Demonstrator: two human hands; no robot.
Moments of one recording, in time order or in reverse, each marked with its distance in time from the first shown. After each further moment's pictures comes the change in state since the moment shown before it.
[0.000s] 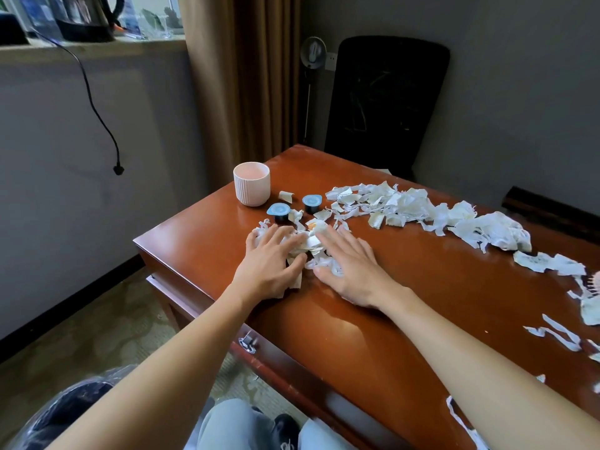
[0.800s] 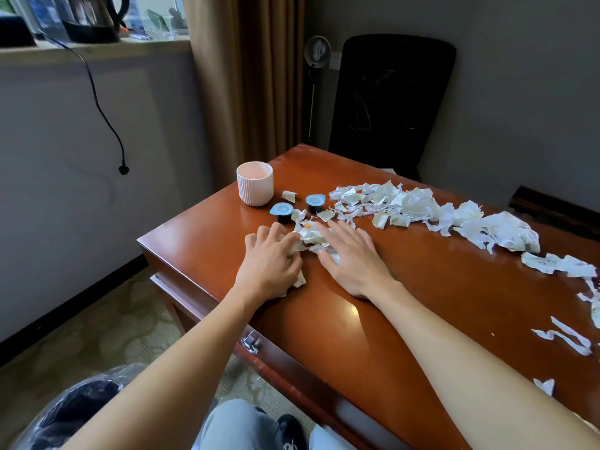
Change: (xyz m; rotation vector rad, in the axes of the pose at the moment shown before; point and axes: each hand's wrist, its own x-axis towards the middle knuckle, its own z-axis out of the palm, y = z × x) left_hand -0.002 0.006 -0.003 0.091 0.105 -0.050; right_hand 0.025 0.007 0.010 -0.096 0.140 0.040
